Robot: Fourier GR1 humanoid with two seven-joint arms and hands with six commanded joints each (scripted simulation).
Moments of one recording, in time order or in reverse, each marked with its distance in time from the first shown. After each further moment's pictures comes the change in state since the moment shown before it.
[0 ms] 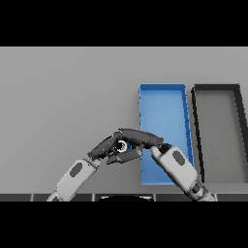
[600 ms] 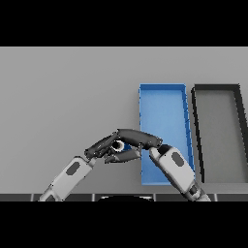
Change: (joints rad) left arm -0.040 0.093 -0.030 0.009 -0.122 -0.047 -0.072; right arm 0.014 0.045 -0.019 -0.016 0.023 0.021 0.062
